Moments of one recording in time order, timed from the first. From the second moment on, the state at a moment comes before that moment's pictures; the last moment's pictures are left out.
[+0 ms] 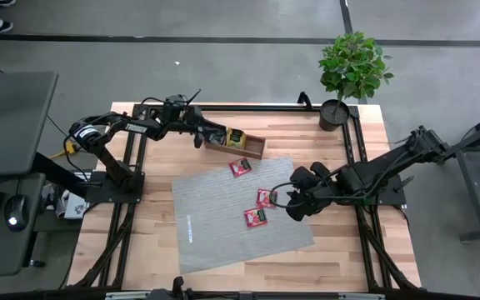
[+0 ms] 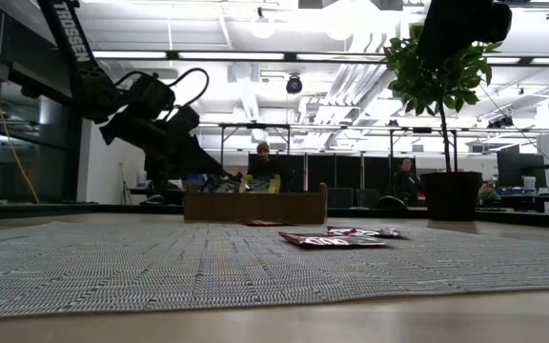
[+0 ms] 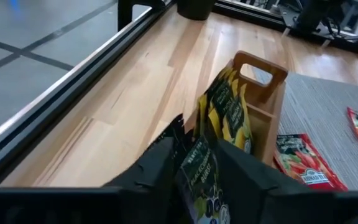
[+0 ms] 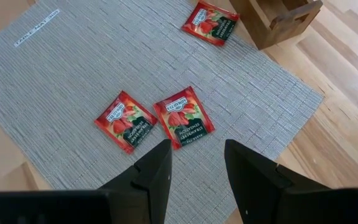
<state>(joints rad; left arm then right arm) 0.84 1.61 0.58 0.58 0.61 0.13 0.42 1.35 1.18 -0.96 0.46 0.98</state>
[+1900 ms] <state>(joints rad) 0.16 1.53 0.54 0.38 0.06 0.10 0.28 1.89 1.18 -0.40 0.52 1.20</state>
